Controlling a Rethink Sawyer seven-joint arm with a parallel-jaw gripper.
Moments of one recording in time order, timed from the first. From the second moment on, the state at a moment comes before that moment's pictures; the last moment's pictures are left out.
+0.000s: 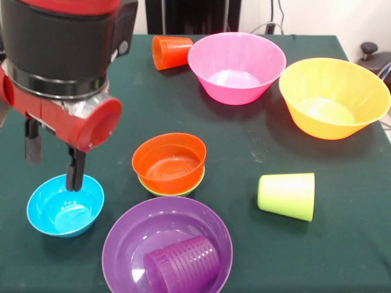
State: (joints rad) arm -0.26 -0.09 -0.30 0.39 0.10 1.09 2.02
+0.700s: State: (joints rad) arm -0.26 -0.06 -0.28 0.39 0.10 1.04 2.02
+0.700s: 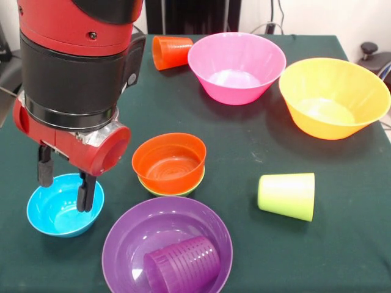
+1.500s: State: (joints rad) arm -0.26 -0.04 -0.27 0.39 0.10 0.96 2.02
